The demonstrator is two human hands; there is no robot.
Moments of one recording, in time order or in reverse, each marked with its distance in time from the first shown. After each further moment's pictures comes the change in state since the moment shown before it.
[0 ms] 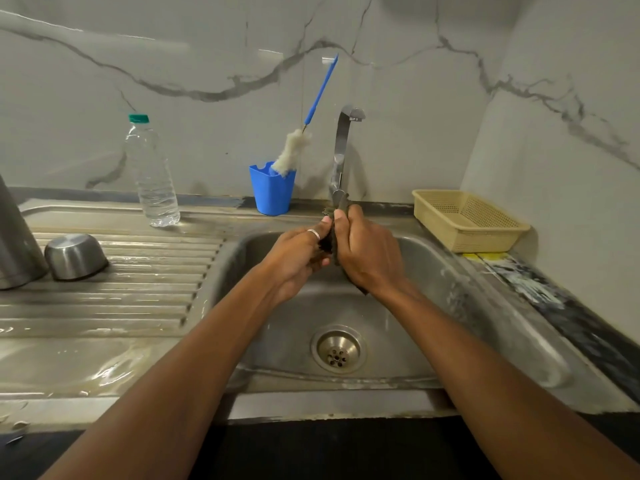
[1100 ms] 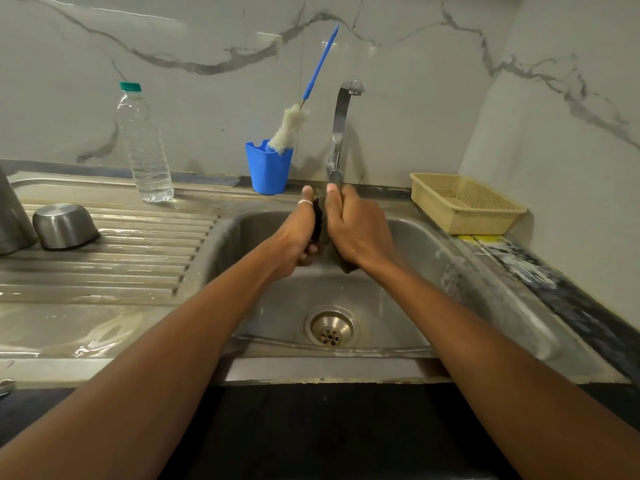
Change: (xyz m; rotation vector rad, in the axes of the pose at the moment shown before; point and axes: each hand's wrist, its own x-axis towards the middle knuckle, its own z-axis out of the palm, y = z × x) left_hand 0.001 -0.006 0.010 0.282 0.100 -0.127; right_hand -0.003 -0.011 0.001 0.099 -0.023 0.088
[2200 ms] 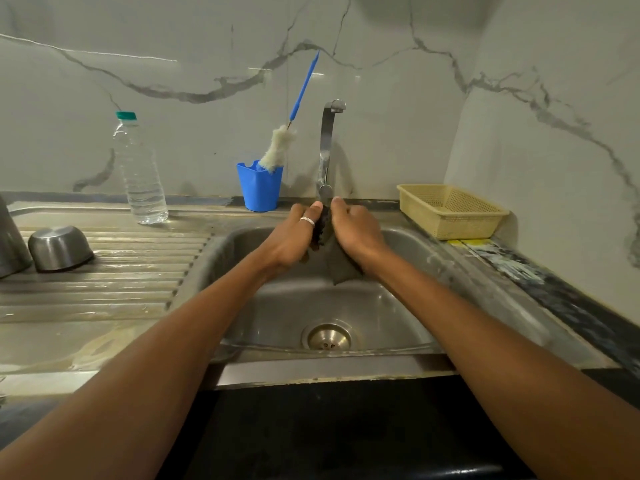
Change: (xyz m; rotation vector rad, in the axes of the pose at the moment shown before) left_hand -0.010 0.008 -0.002 0.348 -0.013 0.346; right_hand 0.010 0.004 -0.010 0.218 -0.139 0.412
